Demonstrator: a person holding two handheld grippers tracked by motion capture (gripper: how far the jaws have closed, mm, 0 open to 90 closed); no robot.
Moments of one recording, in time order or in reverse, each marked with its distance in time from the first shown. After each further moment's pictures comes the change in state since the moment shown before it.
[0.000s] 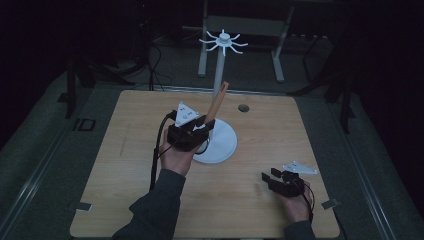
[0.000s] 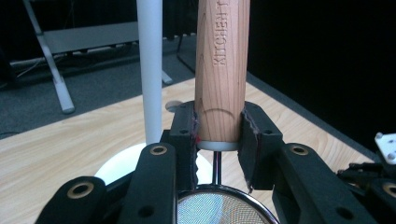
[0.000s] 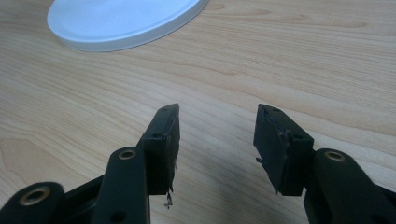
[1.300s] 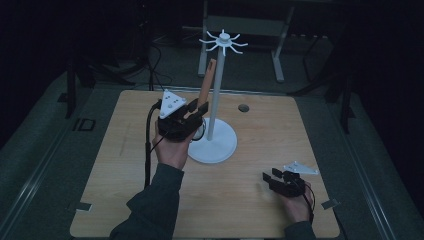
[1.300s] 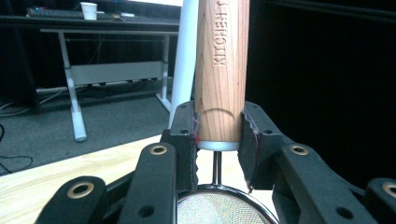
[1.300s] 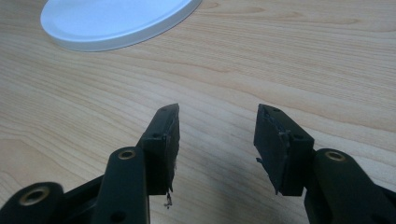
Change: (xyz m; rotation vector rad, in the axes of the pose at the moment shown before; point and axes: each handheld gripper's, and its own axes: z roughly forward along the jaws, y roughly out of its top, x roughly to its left) left arm 0.008 0.027 -0.024 -0.167 0.059 -0.069; right arm -0.003 -0.002 -0.001 -0.002 -0.011 0.012
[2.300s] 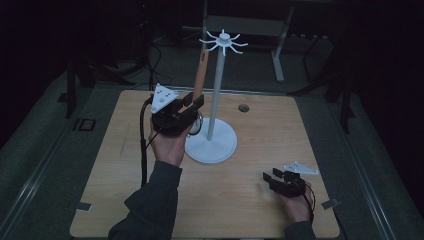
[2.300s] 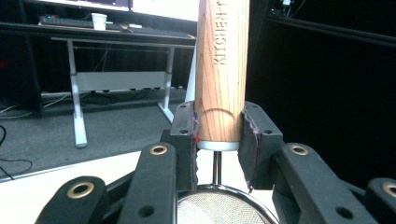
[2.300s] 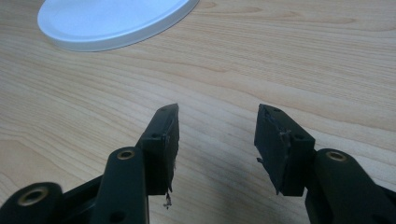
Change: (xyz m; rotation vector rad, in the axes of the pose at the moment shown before) left arm 0.006 0.013 -0.006 -0.044 0.014 -0.035; right arm -0.001 0.000 0.000 0.000 -0.007 0.002
